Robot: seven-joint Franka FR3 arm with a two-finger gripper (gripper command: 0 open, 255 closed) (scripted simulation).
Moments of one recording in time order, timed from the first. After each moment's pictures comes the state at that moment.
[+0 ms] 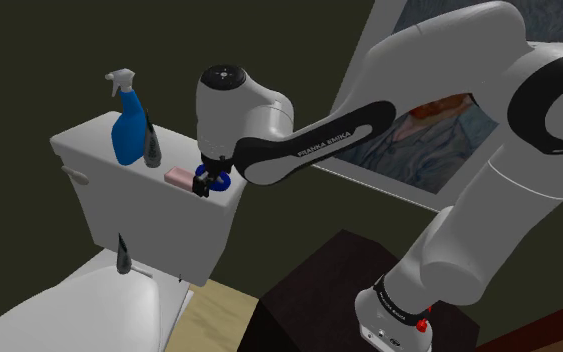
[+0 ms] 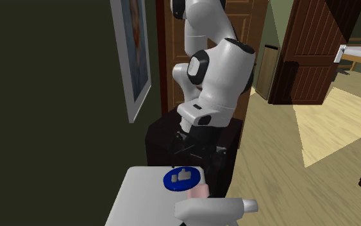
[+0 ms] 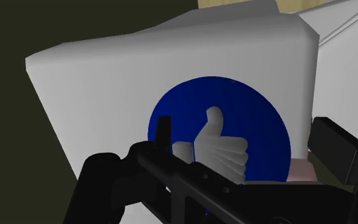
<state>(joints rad) 0.13 0.07 0.40 -2.20 -0.44 2.31 0.47</state>
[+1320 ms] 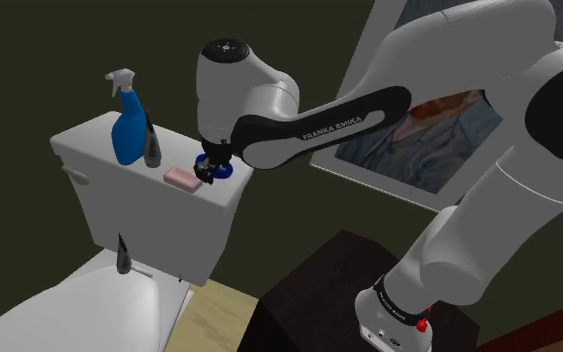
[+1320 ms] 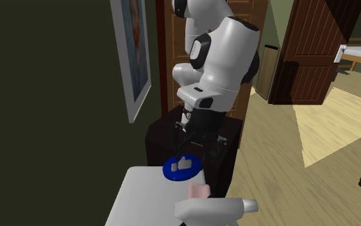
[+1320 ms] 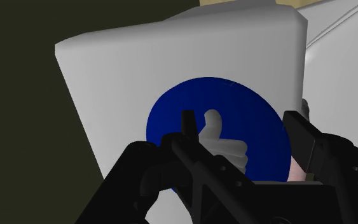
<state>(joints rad) 0.13 0.02 0.40 -2.15 -0.38 2.23 0.41</state>
